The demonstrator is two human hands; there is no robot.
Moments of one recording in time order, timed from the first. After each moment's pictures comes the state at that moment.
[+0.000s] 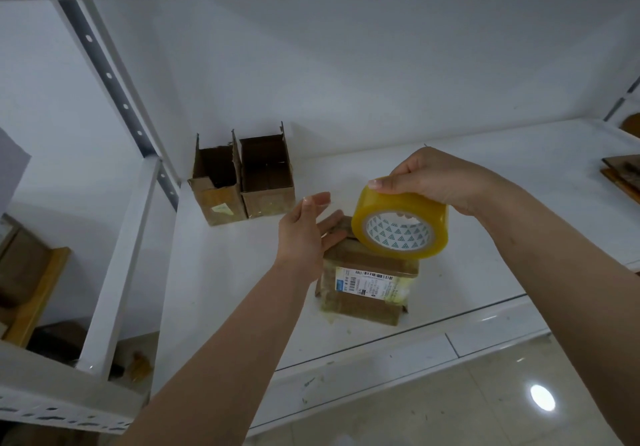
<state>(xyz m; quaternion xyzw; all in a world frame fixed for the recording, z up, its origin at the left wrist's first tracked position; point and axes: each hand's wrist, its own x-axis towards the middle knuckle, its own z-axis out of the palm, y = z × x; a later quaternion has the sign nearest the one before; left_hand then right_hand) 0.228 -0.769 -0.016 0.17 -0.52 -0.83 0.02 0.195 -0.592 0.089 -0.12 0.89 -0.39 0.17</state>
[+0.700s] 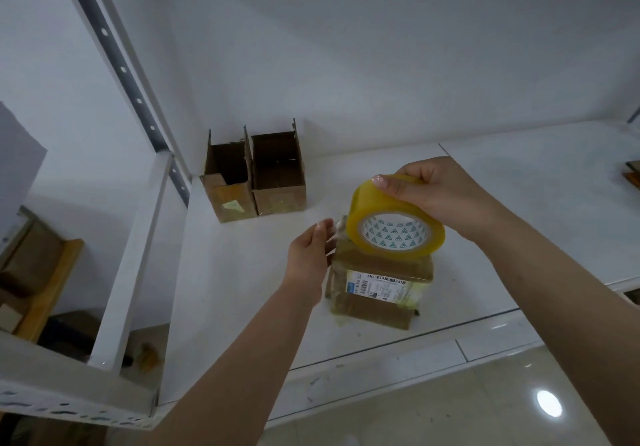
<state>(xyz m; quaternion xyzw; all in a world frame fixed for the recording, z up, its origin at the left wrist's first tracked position) 0.242 -0.777 -0.046 0.21 -0.61 -0.76 -0.02 0.206 -0.608 0.066 -0.13 0.87 -0.48 0.04</state>
